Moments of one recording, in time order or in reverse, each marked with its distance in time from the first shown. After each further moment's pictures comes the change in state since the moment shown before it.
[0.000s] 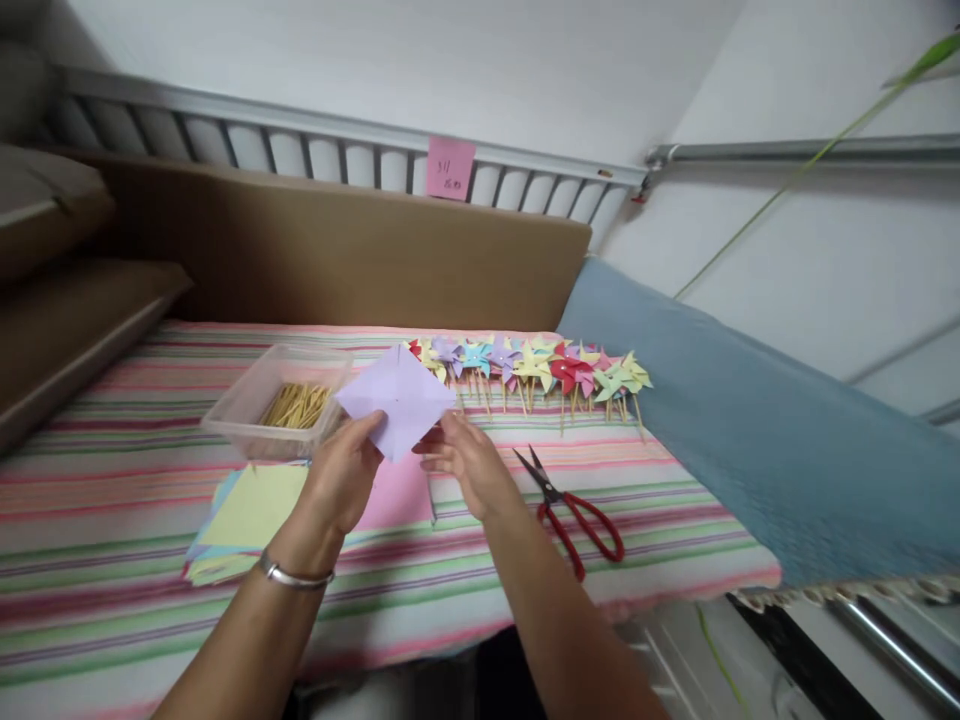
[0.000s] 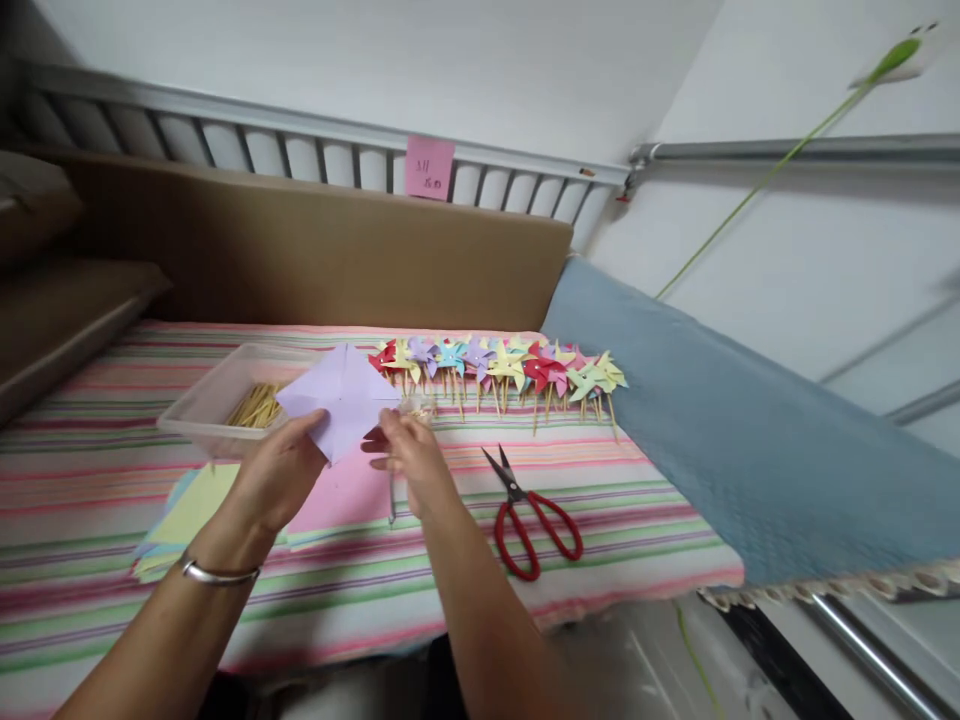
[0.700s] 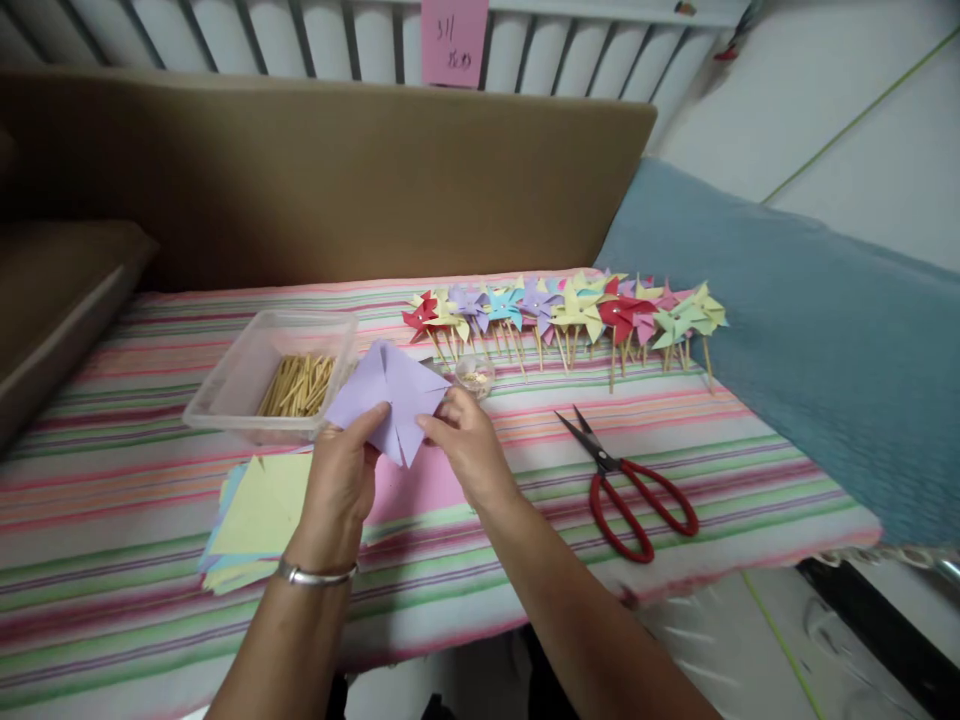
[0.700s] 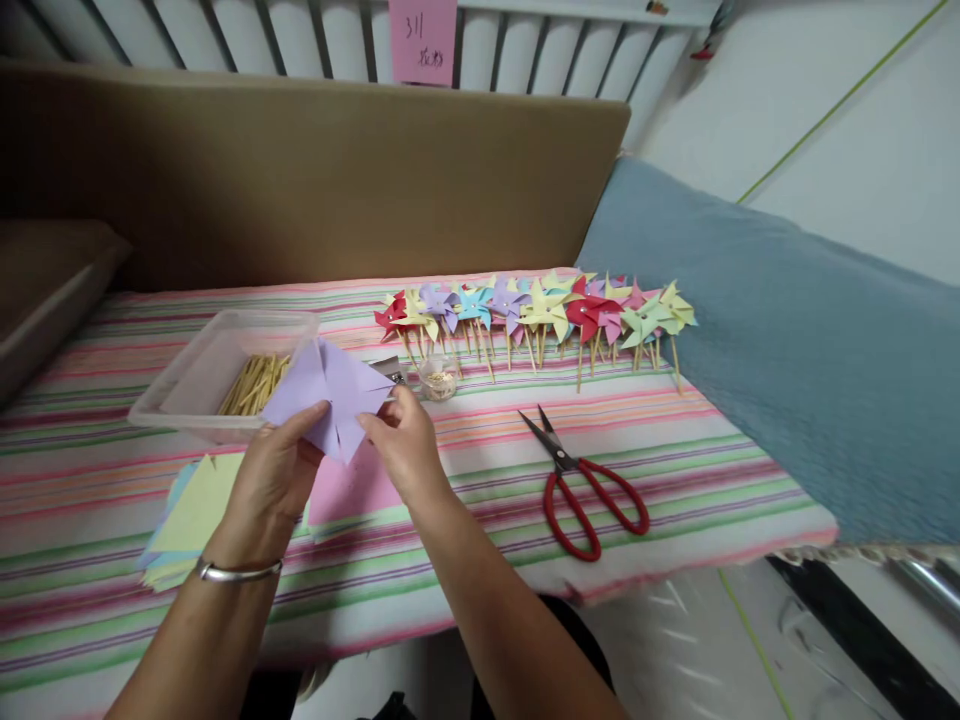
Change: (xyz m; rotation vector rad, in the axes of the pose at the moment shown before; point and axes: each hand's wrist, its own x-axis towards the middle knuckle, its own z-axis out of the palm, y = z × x) left_hand 0.035 -0.026 -0.045 0.101 0.222 0.045; right_hand 0.037 0.054 0.026 -0.071 0.145 -0.116
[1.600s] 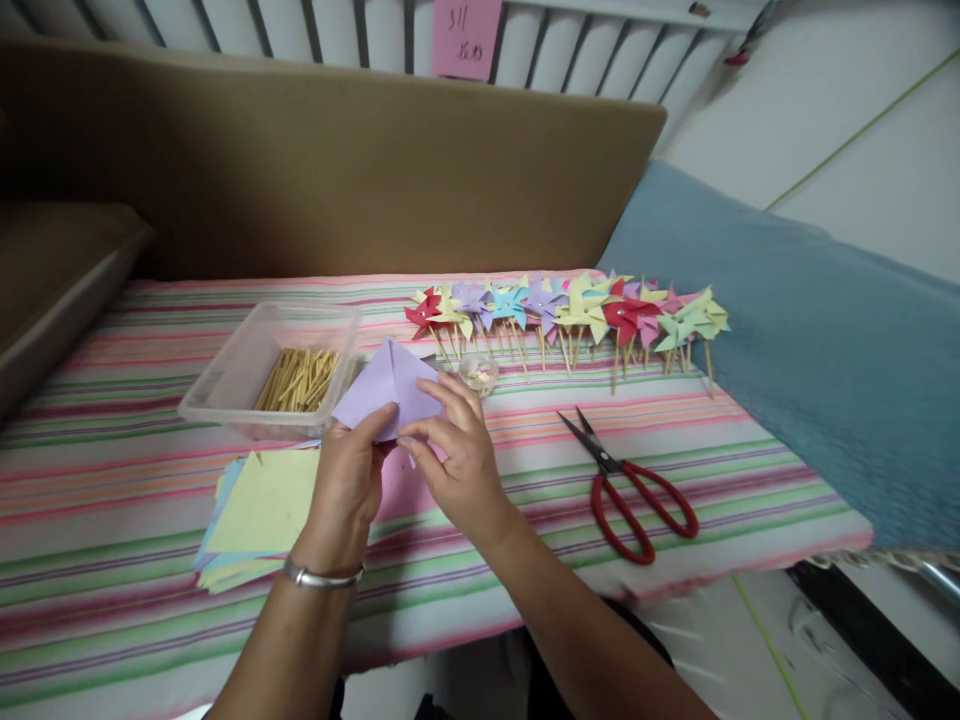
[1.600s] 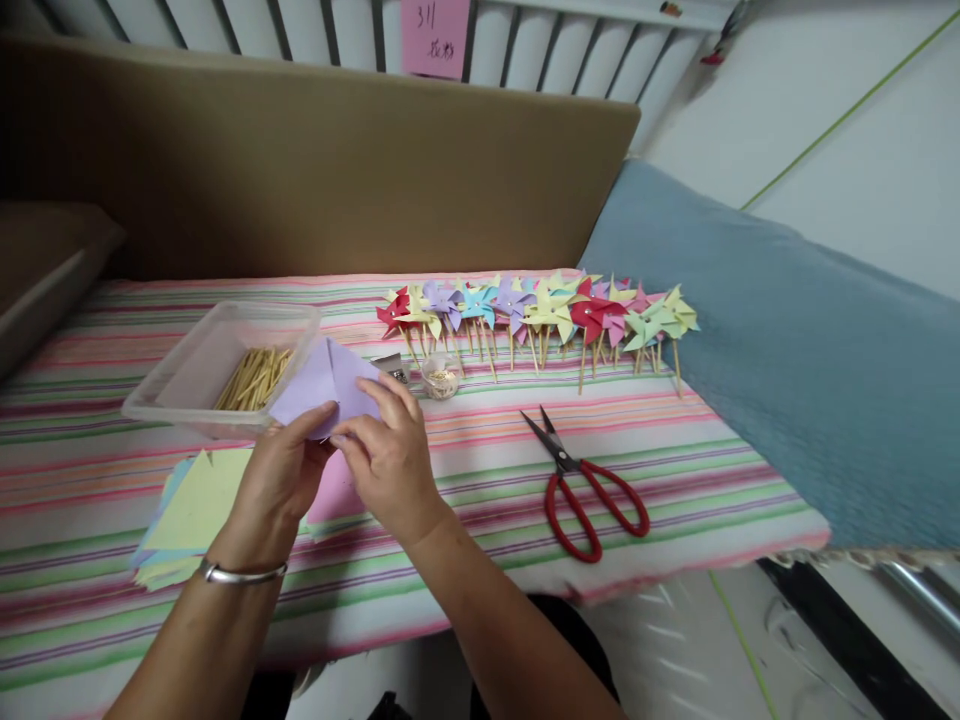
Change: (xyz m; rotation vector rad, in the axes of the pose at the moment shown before) left_hand 0.000 -0.004 -0.001 -0.006 -0.001 -0.079; right_hand -0.017 -0.003 0.002 -0.770 -0.014 -0.767
